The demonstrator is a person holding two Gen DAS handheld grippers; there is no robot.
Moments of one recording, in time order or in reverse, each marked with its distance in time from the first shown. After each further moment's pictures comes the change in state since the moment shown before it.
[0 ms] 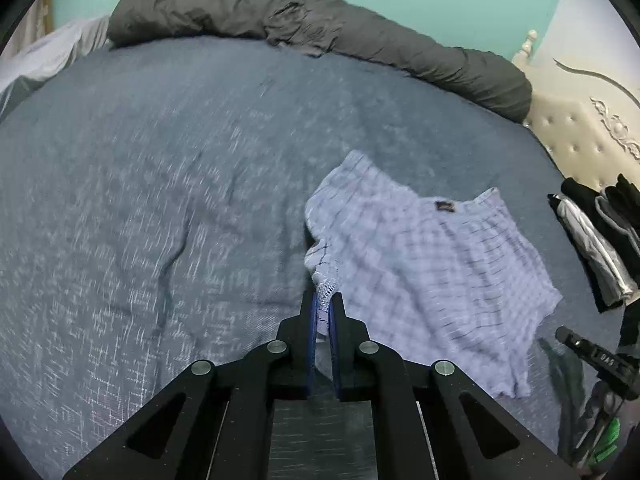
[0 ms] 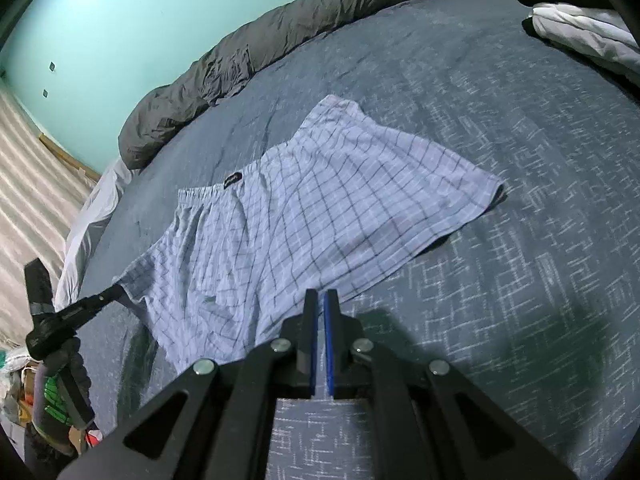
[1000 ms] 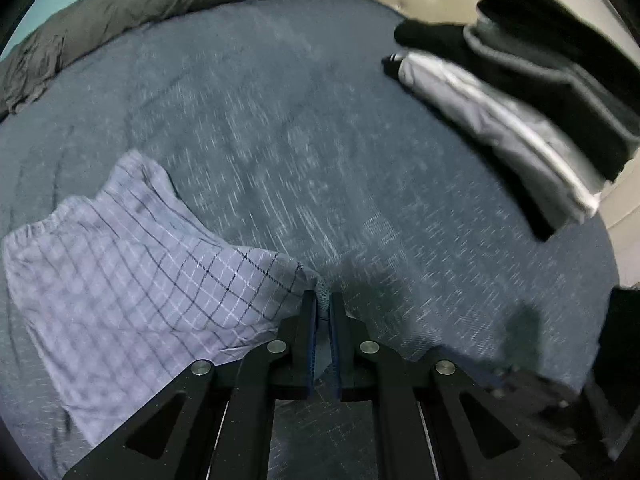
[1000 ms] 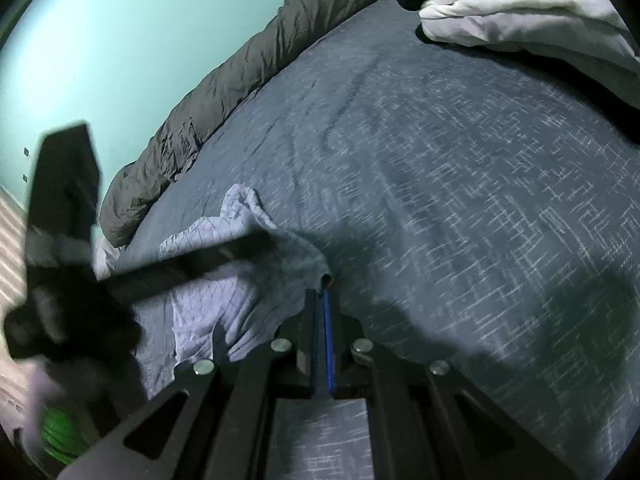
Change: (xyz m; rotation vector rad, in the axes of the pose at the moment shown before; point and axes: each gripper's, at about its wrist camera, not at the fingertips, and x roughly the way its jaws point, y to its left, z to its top) left arm 0.147 -0.365 -0.006 0.426 0.285 -0.212; right arm -0.045 -0.116 0.038 0.216 -0.124 -0.012
